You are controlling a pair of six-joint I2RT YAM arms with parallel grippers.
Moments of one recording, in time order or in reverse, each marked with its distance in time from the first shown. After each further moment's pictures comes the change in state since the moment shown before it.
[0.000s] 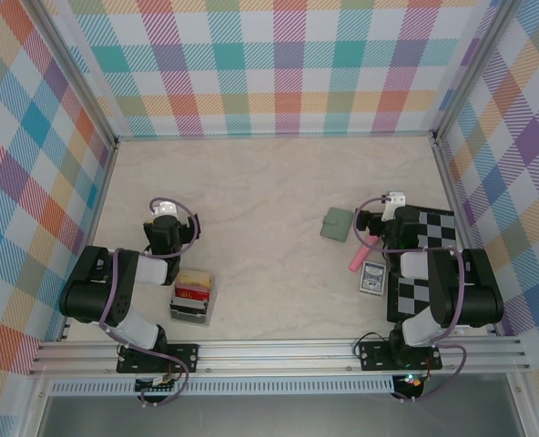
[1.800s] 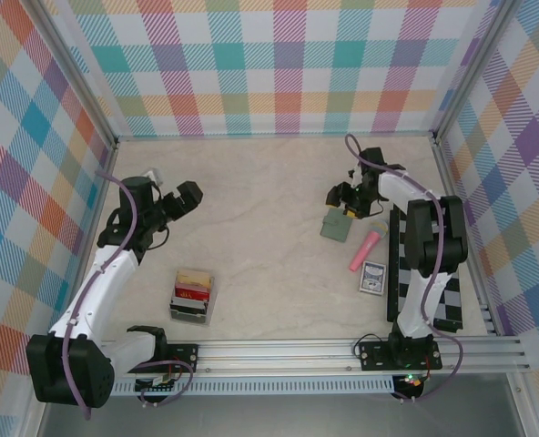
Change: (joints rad) left arm 0.029 -0.483 0.486 -1.104 0.497 -0.495; right arm 0.142 0.435 0.985 -1.390 -0.320 0.356
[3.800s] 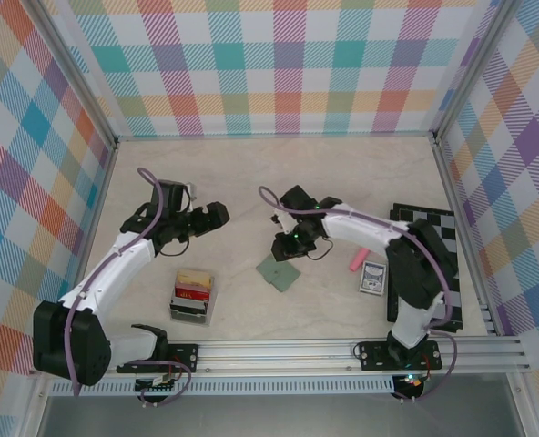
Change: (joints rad) left arm -0.176 0.153 0.044 -0.163 0.079 0.032; right arm 0.566 -0.223 -0.214 0.022 0.021 -0.070
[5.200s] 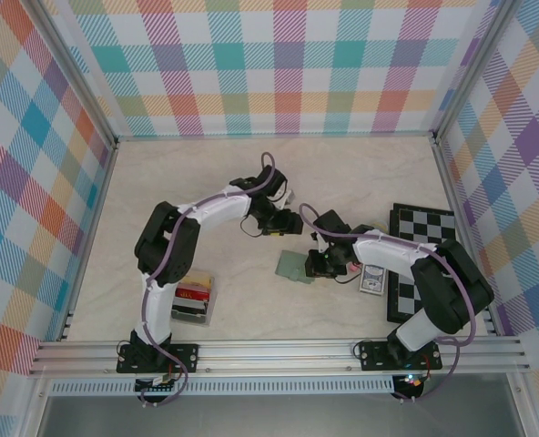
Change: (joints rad) left arm -0.374 0.846 0.653 -0.144 0.169 0.142; right arm -0.112 -0.190 -0.390 0.155 0.113 0.214
